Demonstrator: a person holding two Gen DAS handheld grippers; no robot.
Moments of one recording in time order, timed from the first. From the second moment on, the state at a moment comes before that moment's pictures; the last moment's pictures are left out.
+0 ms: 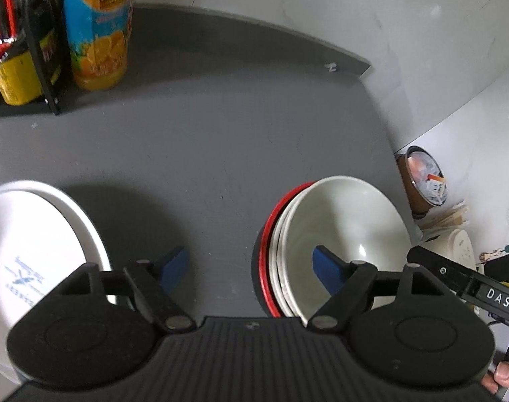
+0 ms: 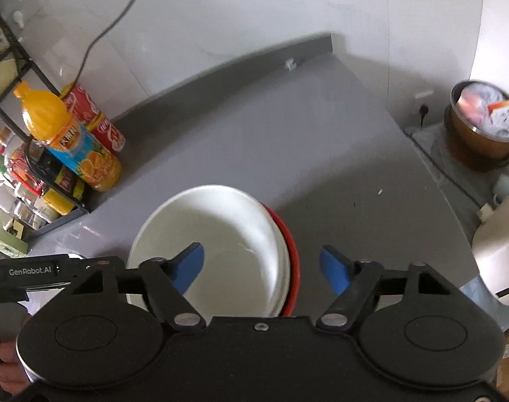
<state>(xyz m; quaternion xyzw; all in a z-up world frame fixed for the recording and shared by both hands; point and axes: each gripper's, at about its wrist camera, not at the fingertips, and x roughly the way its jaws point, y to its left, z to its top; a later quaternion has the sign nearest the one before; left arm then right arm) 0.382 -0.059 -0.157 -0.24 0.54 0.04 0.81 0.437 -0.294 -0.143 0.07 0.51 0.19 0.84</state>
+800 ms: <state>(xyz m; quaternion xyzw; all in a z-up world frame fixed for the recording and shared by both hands) 0.406 -0.085 -0.214 -0.30 0.59 0.10 0.74 0.479 -0.287 -0.199 0.03 0.59 0.27 0.76</state>
